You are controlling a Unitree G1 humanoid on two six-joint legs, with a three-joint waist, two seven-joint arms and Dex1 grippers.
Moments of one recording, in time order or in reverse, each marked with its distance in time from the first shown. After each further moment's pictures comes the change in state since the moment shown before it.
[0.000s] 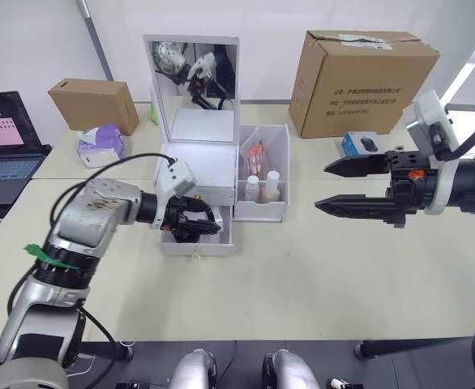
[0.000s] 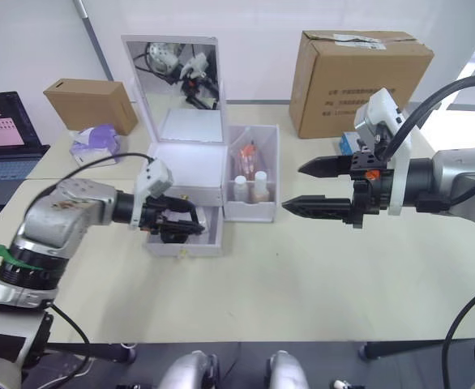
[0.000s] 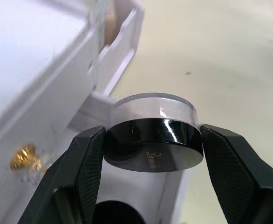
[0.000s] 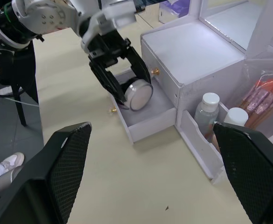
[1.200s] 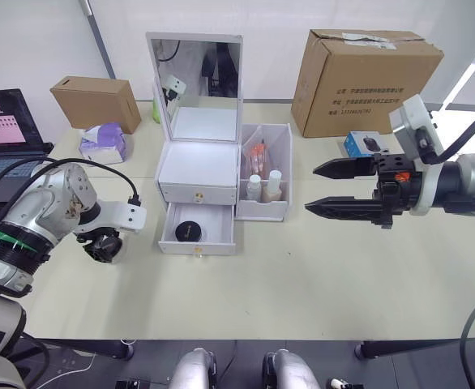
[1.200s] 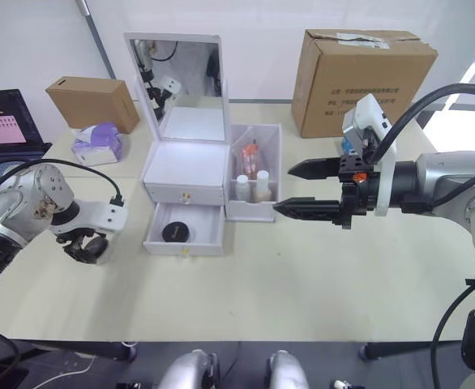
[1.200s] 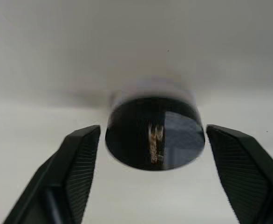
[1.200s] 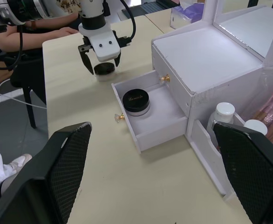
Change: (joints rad) left arm -0.159 0.276 -0.435 0.405 0.763 -0.584 -0.390; right arm 0.000 0.057 0.031 0.002 -0.024 -0.032 0.006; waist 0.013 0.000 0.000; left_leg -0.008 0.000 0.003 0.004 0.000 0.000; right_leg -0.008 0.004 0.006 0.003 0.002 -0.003
